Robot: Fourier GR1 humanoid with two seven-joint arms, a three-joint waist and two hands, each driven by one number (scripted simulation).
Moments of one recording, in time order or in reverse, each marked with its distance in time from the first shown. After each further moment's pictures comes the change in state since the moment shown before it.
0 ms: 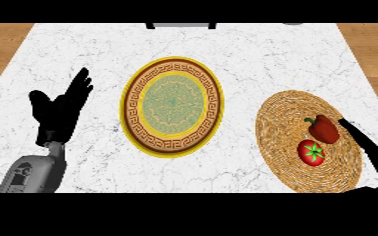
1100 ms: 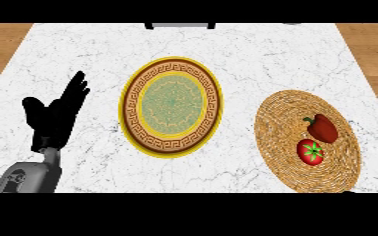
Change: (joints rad) left arm 0.041 0.050 -0.051 -0.041 0.053 0.050 -0.015; right arm 0.073 0.055 -0.158 0.156 -0.367 -0.138 -0.533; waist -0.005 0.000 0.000
